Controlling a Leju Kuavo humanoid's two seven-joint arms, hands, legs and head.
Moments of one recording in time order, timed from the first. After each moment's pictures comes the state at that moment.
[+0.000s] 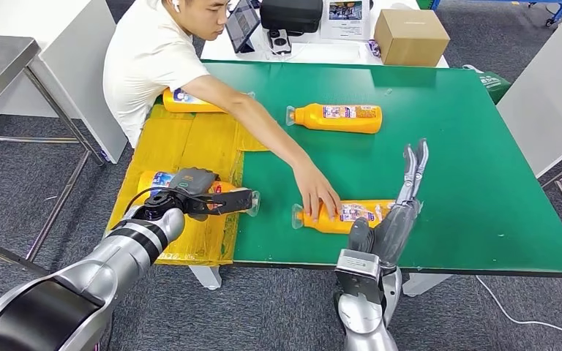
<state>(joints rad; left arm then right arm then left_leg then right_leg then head) -0.85 -0.11 -0.52 -0.40 -1.04 0.07 0.06 -0.03 0.32 0.24 -1.65 0.58 -0.70 -0.70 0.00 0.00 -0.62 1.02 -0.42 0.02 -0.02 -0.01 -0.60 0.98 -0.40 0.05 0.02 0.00</state>
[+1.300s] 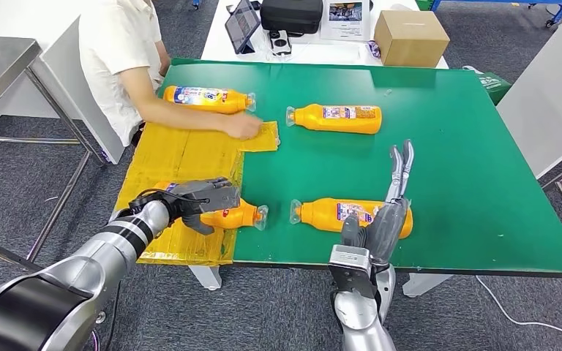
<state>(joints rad) -0.86 -0.07 -0.41 -0.36 -0.86 -0.22 -0.19 -0.06 0.30 0.25 -1.58 0.56 -0.70 -0.70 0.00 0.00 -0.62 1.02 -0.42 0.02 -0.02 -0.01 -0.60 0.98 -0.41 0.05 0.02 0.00</state>
